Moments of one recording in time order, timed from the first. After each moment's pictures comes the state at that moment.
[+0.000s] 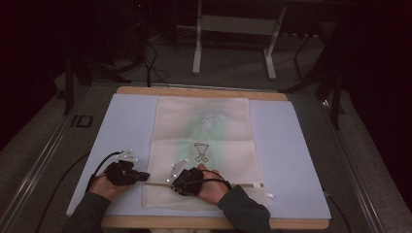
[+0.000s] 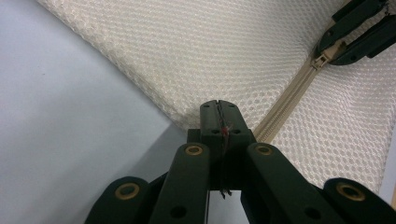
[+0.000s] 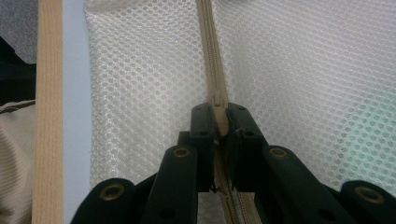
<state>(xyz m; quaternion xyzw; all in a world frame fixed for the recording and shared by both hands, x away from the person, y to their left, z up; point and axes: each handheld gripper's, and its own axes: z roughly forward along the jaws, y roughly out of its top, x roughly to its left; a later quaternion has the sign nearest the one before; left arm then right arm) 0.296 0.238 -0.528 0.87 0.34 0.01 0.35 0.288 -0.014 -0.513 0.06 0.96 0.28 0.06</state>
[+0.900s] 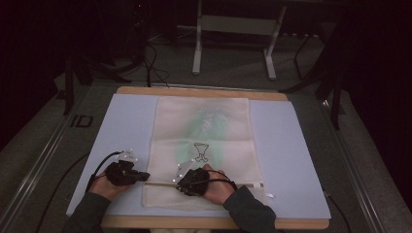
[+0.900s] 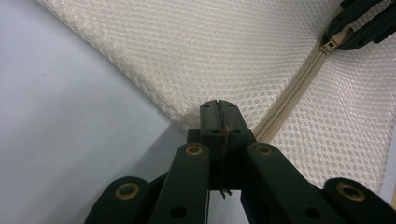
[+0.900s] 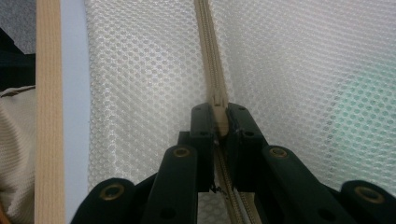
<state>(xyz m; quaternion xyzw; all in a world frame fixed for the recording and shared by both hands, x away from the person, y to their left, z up) 0.296 0.238 -0.528 0.87 0.34 0.01 0.35 0.289 -0.030 -0.512 0.06 0.96 0.28 0.05</state>
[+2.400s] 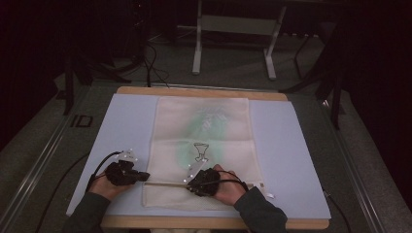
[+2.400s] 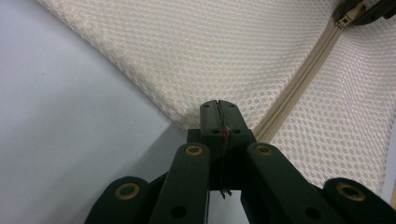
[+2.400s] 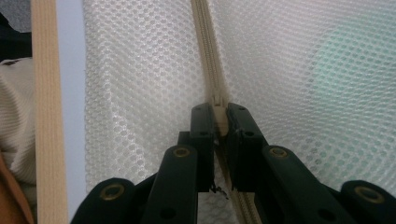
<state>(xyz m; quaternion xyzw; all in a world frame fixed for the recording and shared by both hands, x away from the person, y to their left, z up) 0.296 0.238 -0.529 0.87 0.34 0.01 0.35 0.288 -0.059 -0.510 0.07 0.96 0.26 0.06</state>
